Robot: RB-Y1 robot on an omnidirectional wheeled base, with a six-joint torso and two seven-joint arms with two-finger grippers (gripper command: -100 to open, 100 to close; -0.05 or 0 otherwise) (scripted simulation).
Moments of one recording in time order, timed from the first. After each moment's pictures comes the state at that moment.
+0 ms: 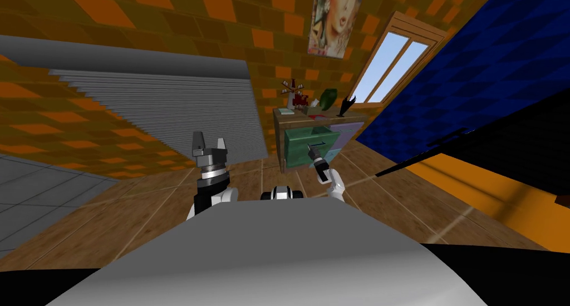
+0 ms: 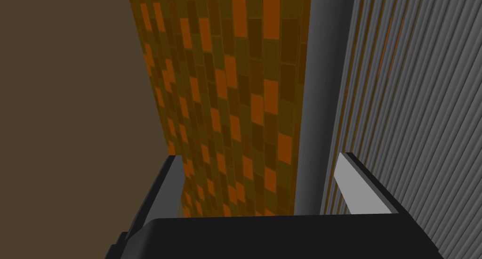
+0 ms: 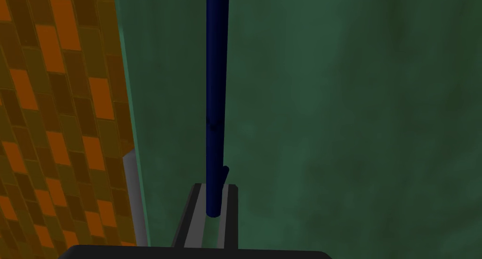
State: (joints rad) left arm 0.53 -0.04 0.03 -2.30 -0.02 -0.53 0.00; right arm 0.08 -0.11 -0.18 -1.61 1.02 -0.45 1.99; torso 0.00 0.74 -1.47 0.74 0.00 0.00
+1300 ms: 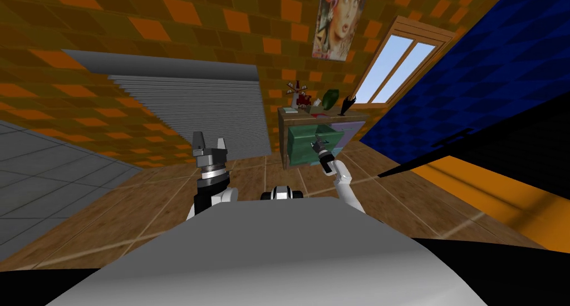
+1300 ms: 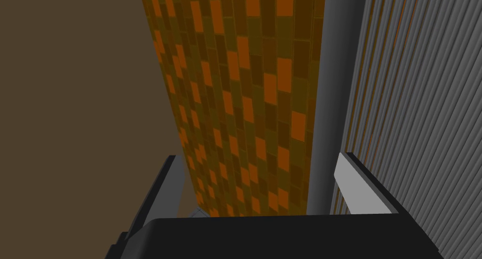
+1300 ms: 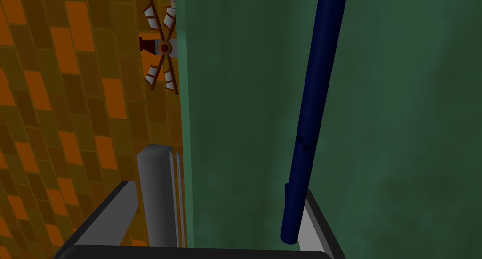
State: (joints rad) left arm 0.53 -0.04 0.03 -2.30 -0.02 -0.53 0.00; right arm -0.02 -0.31 -0.12 -1.62 1.06 -0.26 1.75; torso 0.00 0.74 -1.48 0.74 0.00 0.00
